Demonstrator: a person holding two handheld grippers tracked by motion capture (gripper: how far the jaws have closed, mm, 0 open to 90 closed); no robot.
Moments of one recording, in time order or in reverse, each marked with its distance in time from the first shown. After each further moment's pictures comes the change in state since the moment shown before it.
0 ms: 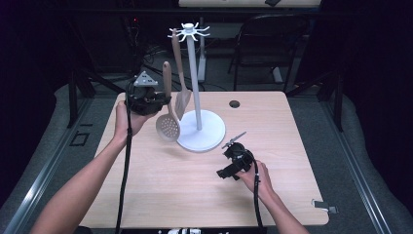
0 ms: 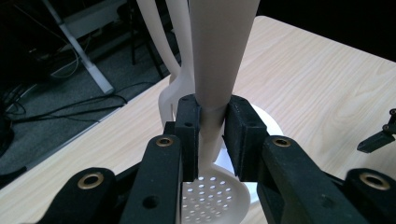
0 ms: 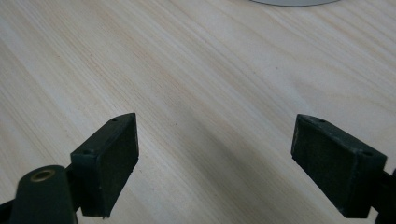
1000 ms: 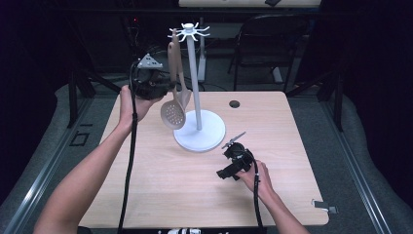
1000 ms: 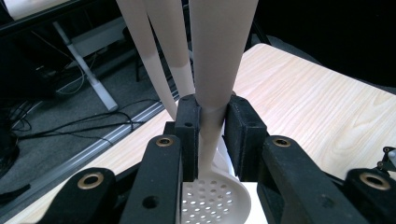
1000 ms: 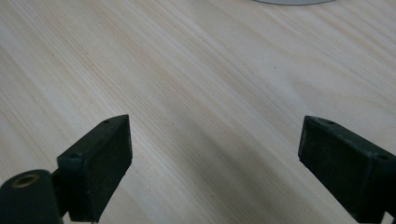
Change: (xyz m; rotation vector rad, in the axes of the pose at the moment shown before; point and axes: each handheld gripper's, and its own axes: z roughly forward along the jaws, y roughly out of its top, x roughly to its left) left arm 0.002 0.043 -0.002 -0.049 0.012 0.003; right arm -0.001 0.000 0.002 0.008 -0.011 -0.005
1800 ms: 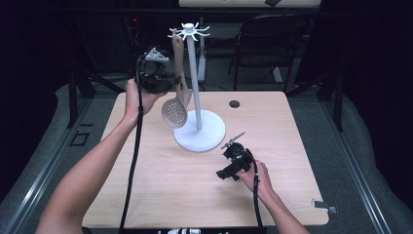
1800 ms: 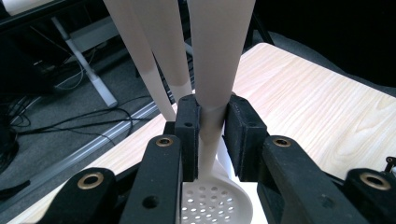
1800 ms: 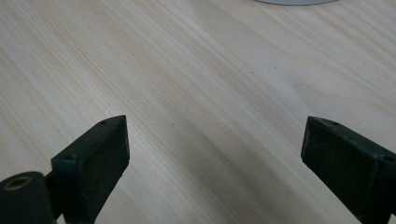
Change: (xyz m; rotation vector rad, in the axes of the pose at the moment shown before) left arm 0.000 0.016 0.013 0.031 0.004 -0.010; right arm 0.001 0.000 0.002 -0.007 -0.011 0.001
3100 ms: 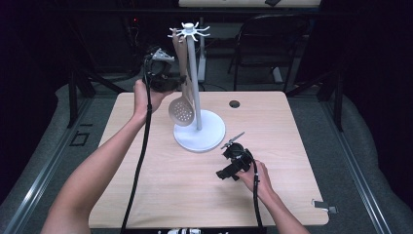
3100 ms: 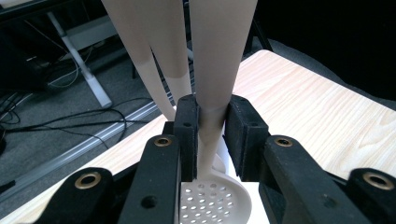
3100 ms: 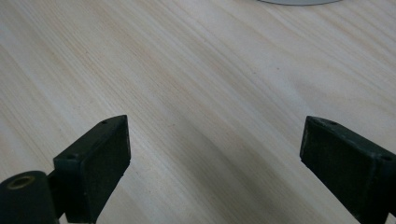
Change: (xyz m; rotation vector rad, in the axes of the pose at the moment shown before) left arm 0.003 -0.001 0.025 -0.020 -0.010 -0.045; right arm 0.000 0.000 0.001 0.005 0.005 -0.007
